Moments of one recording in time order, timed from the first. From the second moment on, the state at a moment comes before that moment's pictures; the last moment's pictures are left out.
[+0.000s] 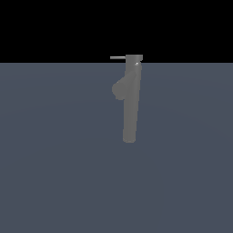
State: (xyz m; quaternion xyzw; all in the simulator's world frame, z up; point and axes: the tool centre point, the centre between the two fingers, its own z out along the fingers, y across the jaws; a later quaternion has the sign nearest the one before) arm -0.251 0.001 0.479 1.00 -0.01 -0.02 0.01
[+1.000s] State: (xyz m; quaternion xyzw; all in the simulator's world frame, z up) arm -0.193 0.002 0.466 1.00 -0.03 -0.01 0.01
